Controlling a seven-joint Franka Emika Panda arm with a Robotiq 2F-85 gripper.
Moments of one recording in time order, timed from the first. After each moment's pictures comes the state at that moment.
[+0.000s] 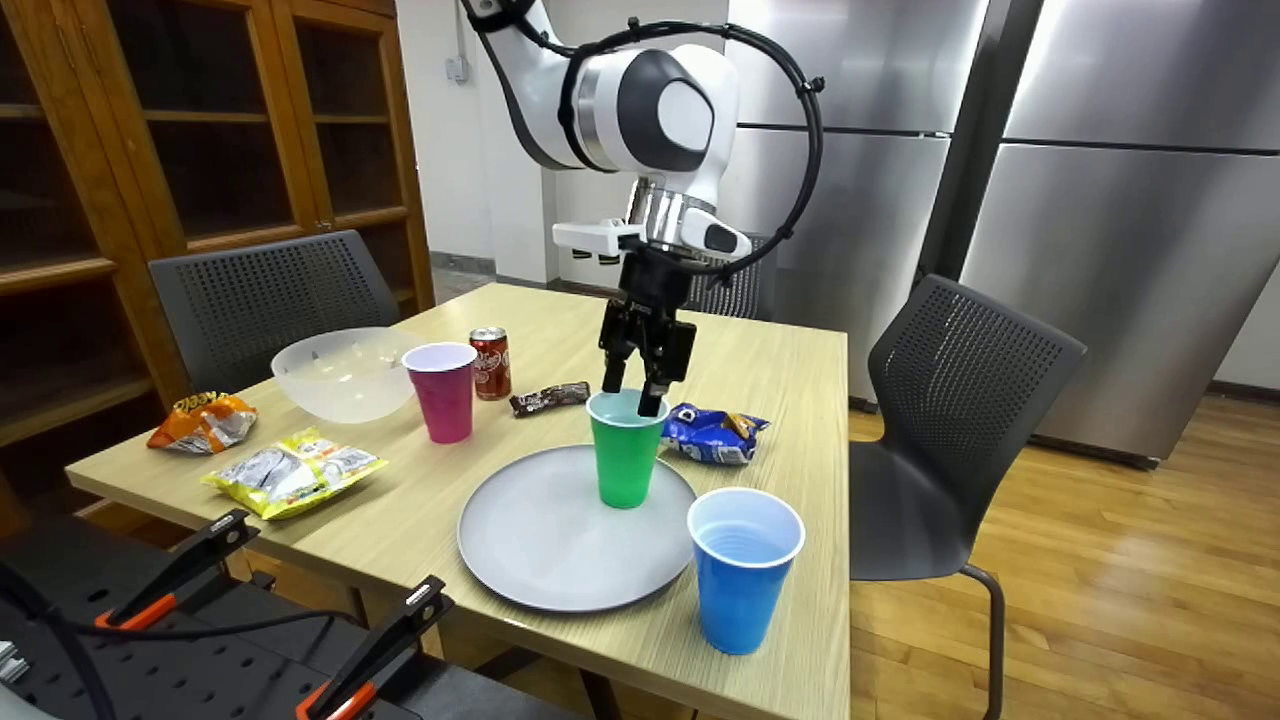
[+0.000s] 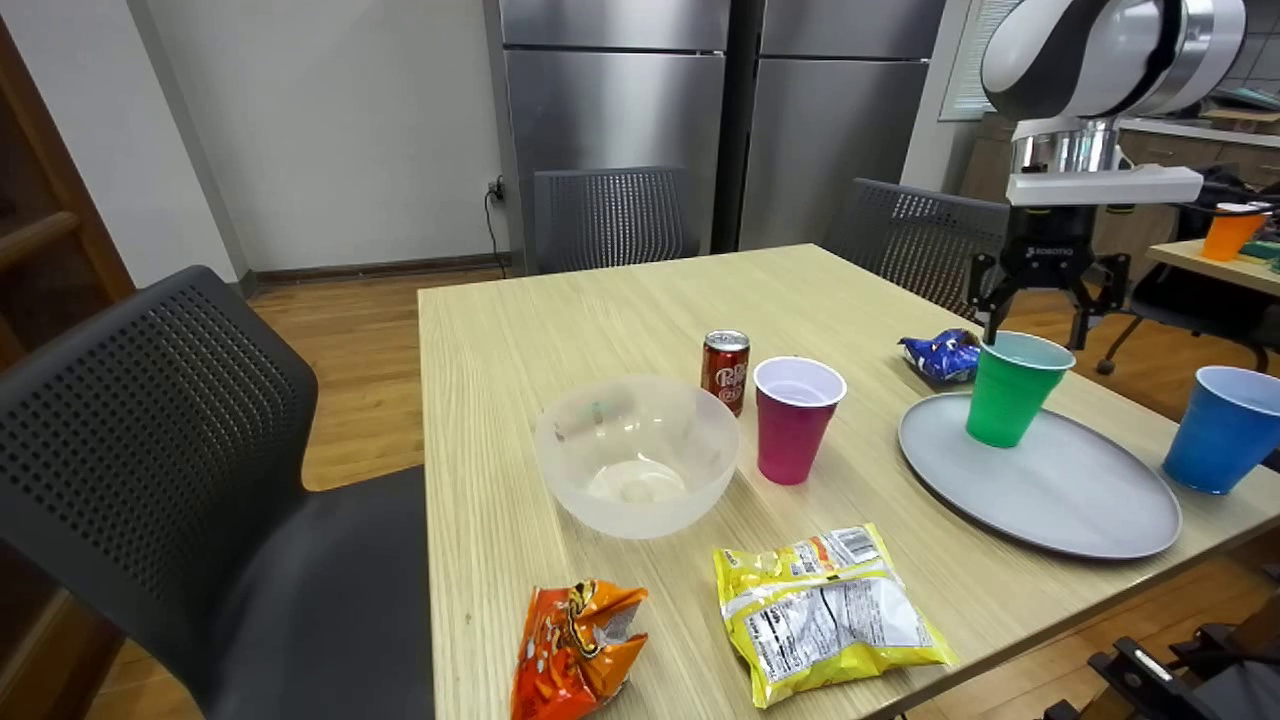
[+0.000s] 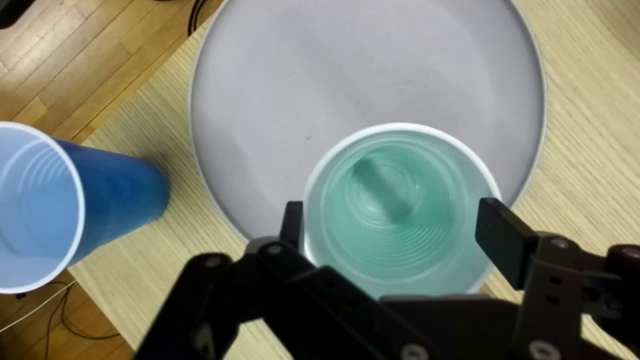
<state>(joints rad) -0.15 0.46 -0.20 -2.06 0.07 2.20 0.27</state>
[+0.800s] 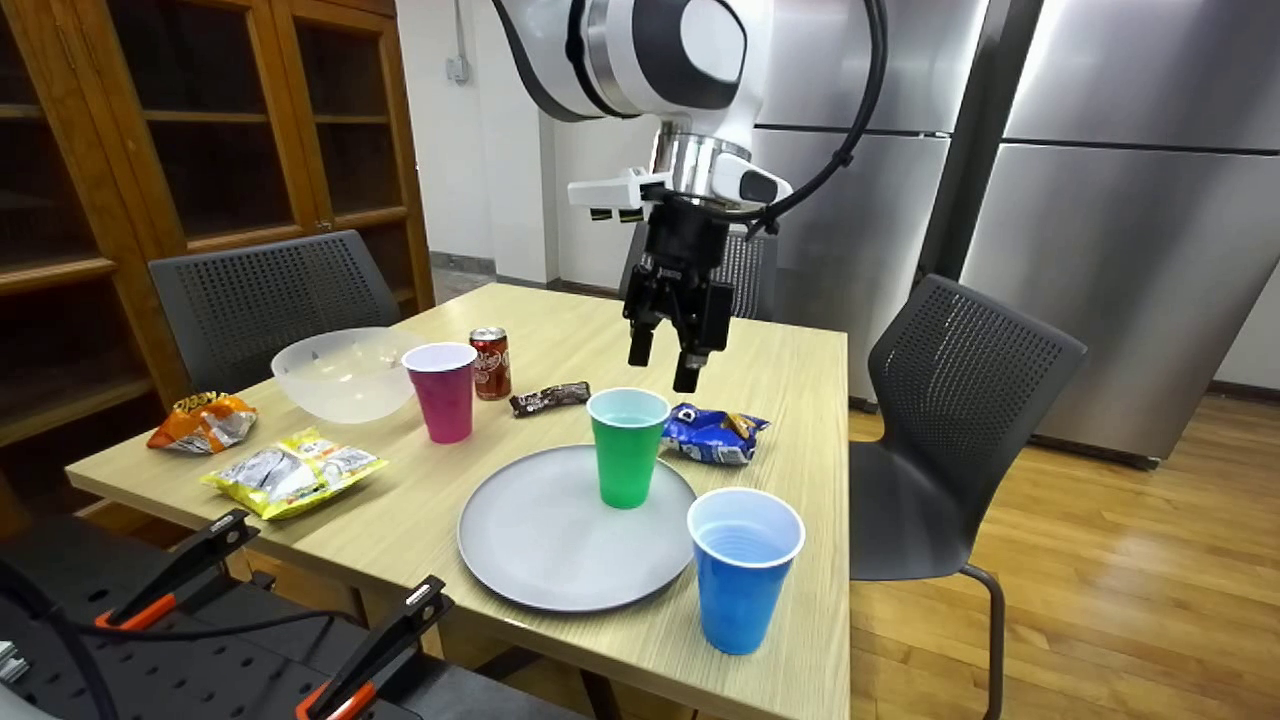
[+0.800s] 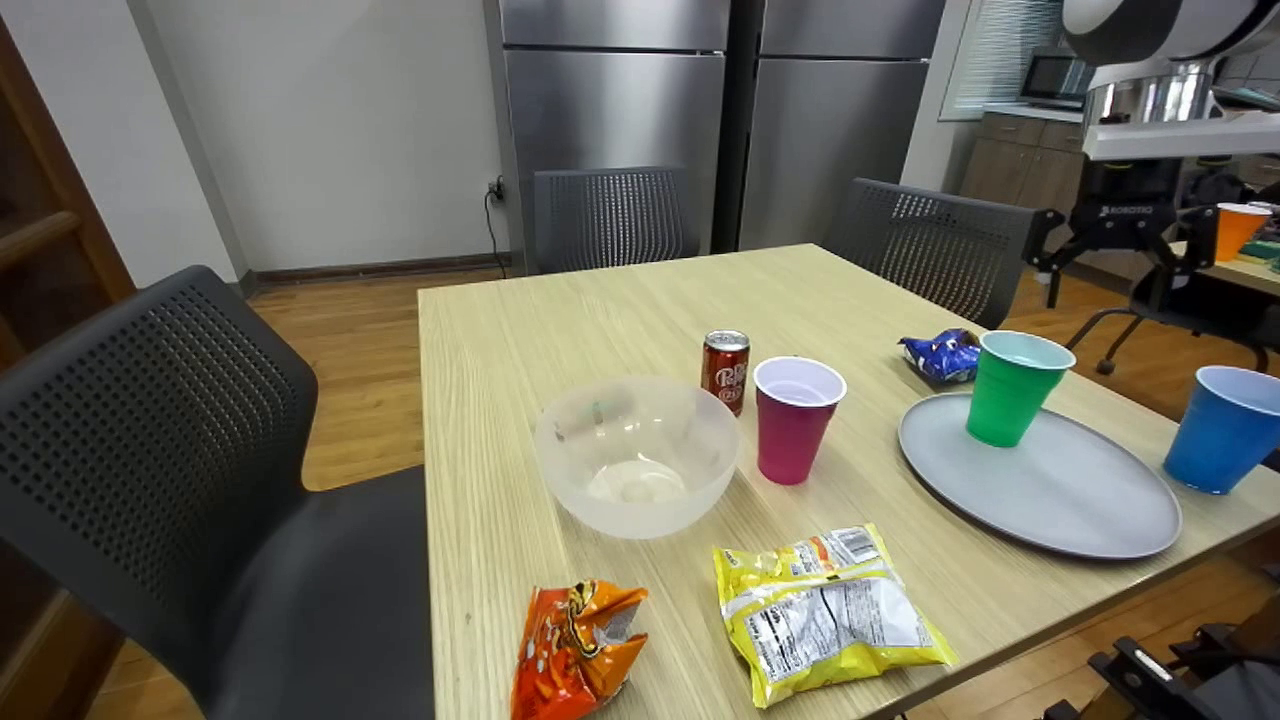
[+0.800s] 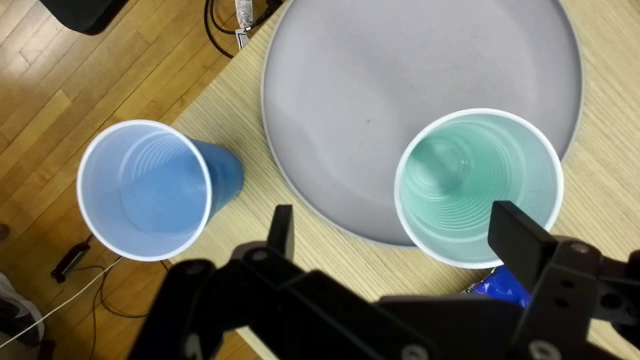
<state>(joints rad) -0.15 0.31 -0.27 -2.16 0.02 2.20 0.27</state>
